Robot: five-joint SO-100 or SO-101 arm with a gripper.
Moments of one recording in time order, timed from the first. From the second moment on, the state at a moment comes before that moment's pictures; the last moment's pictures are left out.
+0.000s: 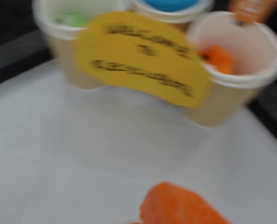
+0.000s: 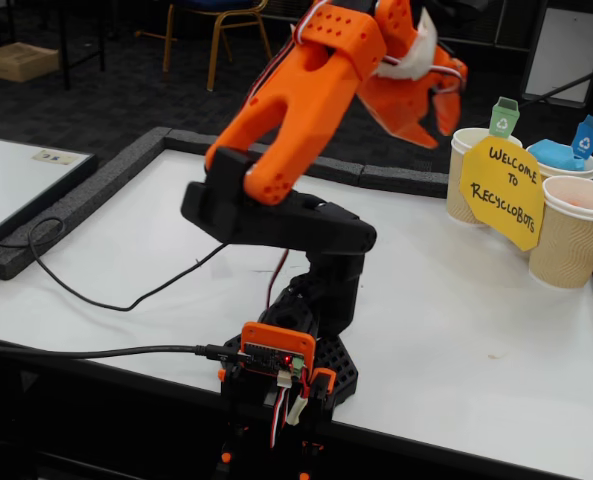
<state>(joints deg) 33.5 157.4 117.8 89.8 19.9</state>
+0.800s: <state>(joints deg) 65.3 157.4 118.8 87.2 19.9</state>
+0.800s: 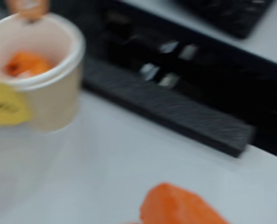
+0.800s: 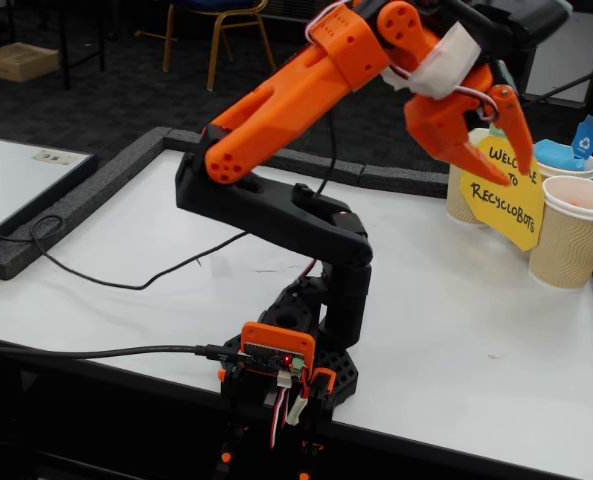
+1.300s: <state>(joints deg) 77.3 157.4 122.0 82.0 19.9</state>
